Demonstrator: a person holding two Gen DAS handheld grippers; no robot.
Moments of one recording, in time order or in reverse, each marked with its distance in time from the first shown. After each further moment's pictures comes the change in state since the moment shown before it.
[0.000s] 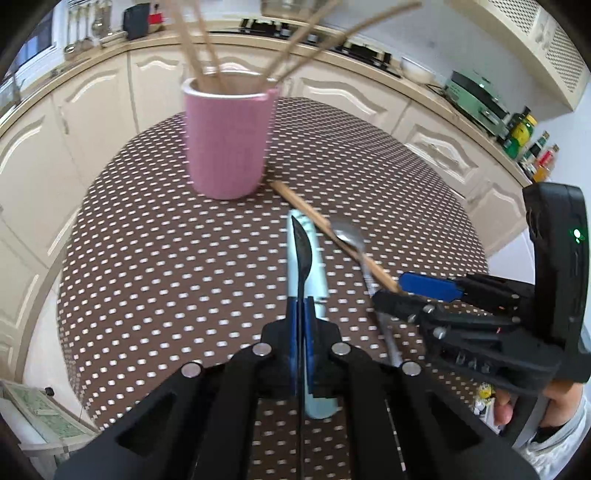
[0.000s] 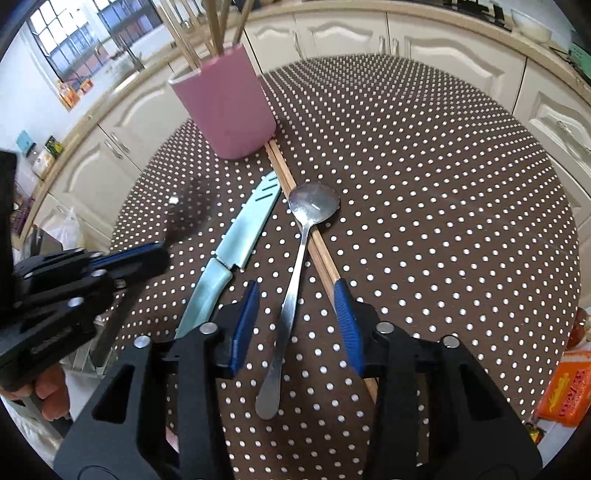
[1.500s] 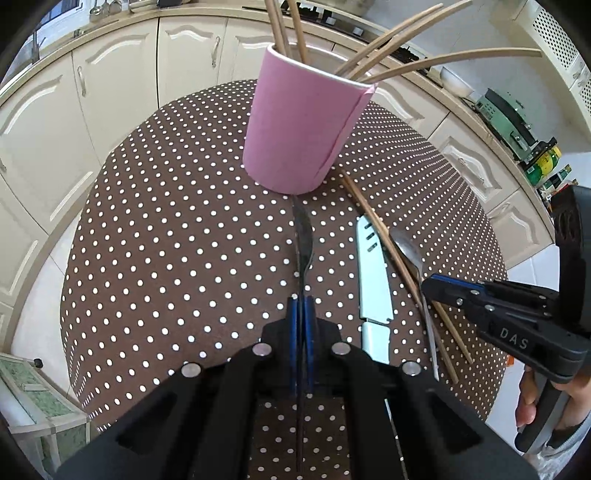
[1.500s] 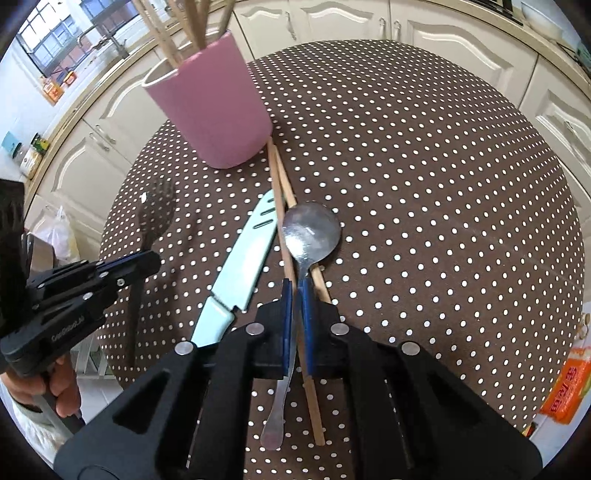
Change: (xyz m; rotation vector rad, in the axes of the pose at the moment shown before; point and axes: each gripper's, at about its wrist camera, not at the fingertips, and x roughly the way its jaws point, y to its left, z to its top) left arm 0.000 0.077 0.000 -0.118 0.060 -0.015; right arm 0.036 0.032 0.053 0.016 0.070 -0.028
